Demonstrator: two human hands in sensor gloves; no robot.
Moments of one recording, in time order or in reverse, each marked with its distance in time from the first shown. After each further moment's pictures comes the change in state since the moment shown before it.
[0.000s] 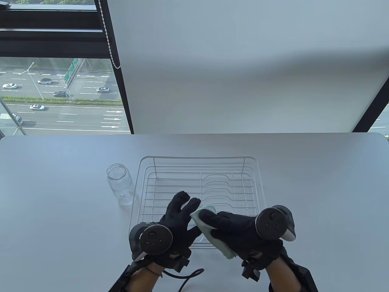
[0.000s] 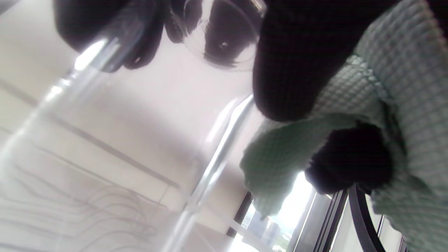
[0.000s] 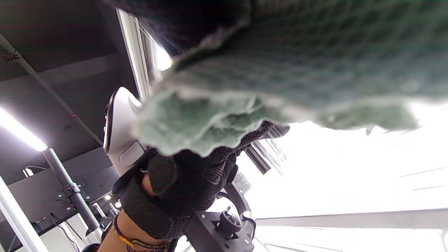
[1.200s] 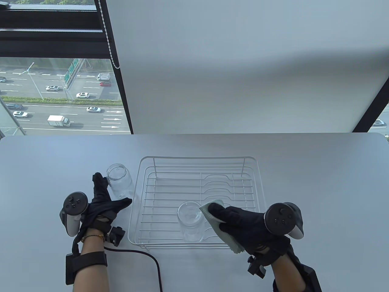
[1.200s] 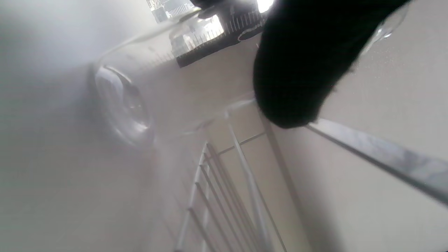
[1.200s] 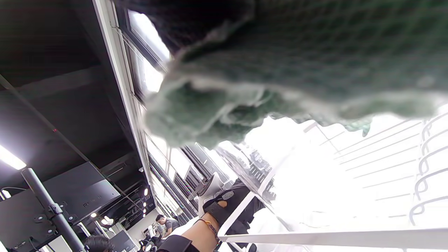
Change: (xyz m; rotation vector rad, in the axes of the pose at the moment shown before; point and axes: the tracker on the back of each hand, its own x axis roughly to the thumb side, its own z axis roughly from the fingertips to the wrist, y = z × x) left_hand -0.272 0.058 0.041 0.049 0.622 0.429; right_hand -0.017 -0.016 0.006 -0.030 0.067 -0.039
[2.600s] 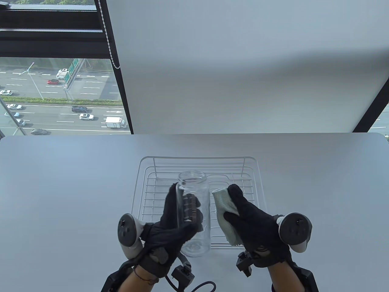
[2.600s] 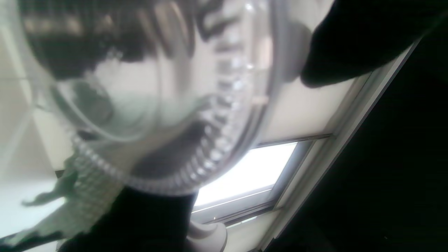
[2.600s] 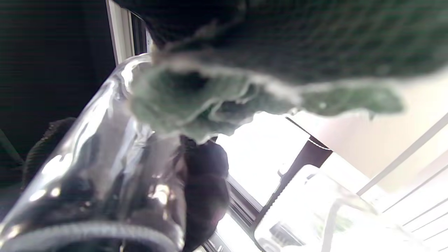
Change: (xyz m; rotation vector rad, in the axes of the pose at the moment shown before) left_hand 0.220 -0.153 0.133 -0.388 -0.489 0.538; right_hand 0.019 -0.007 0.017 -0.390 -0.085 -0.124
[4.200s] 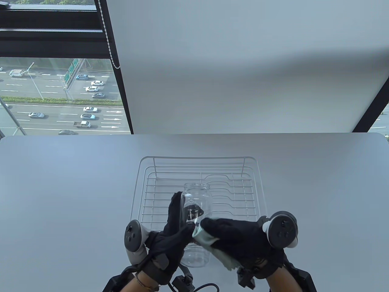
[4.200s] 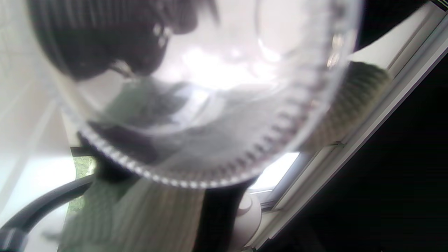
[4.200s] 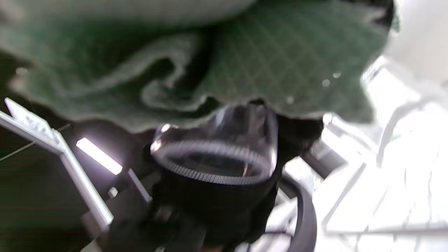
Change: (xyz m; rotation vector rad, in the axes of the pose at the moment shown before) left_hand -0.016 0.003 0.015 0.032 0.028 0.108; right_hand 0.021 0.036 -0.006 0.601 -0.085 -0.110
